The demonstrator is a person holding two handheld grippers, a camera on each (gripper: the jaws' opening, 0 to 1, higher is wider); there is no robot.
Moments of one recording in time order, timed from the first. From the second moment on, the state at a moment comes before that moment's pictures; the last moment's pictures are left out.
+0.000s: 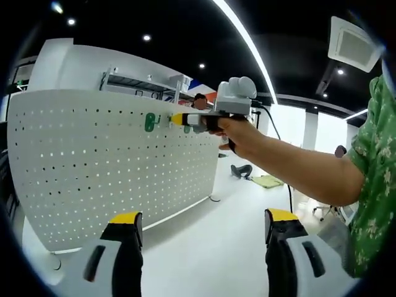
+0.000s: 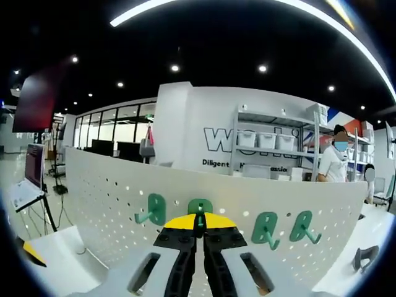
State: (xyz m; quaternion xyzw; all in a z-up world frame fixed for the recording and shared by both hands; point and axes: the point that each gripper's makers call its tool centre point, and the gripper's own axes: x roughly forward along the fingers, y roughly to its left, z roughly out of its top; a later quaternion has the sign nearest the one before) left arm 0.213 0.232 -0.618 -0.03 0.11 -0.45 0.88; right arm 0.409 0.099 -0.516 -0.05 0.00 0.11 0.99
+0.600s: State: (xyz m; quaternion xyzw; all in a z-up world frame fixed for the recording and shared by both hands) left arm 0.213 0.234 -0.619 -0.03 0.12 -0.46 0.88; right arm 0.411 0.103 -0.516 -0.03 -0.02 0.09 1.00
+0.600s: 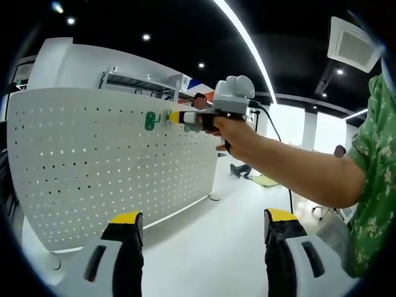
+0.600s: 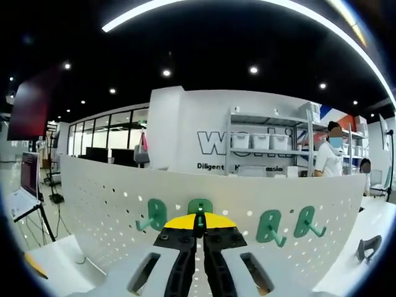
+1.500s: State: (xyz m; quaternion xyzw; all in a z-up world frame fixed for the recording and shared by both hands) left arm 0.213 0.234 -0.622 -0.03 0.12 -0.46 0.88; right arm 0.418 0.101 -0.521 -0.05 -0.03 0.08 1.00
